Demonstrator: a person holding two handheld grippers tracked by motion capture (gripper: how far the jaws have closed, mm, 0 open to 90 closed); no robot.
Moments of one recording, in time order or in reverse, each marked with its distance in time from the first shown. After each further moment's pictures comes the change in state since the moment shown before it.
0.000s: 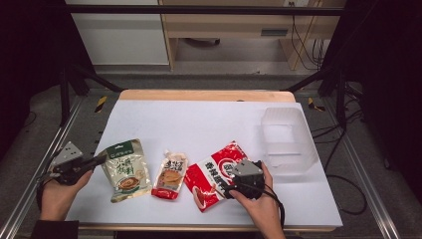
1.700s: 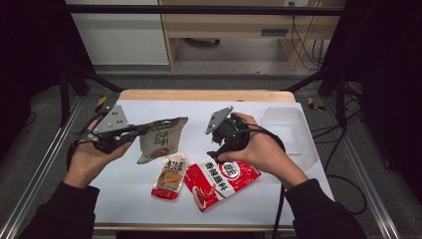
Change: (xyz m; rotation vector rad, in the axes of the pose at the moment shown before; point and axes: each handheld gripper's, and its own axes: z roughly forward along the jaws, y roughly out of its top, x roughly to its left) left arm -0.080 0.158 0.017 -0.049 -0.192 0.378; right arm -0.033 0.167 -0.025 0.179 0.317 -0.437
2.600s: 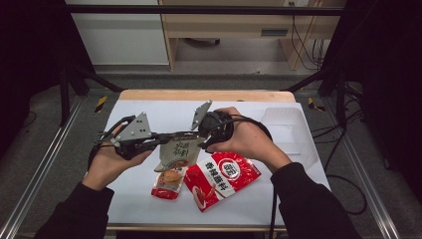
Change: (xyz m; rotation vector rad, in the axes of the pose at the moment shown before) left arm -0.033 0.021 0.029 -0.038 -0.148 0.077; right arm -0.009 0.031 0.024 0.042 0.041 -0.135
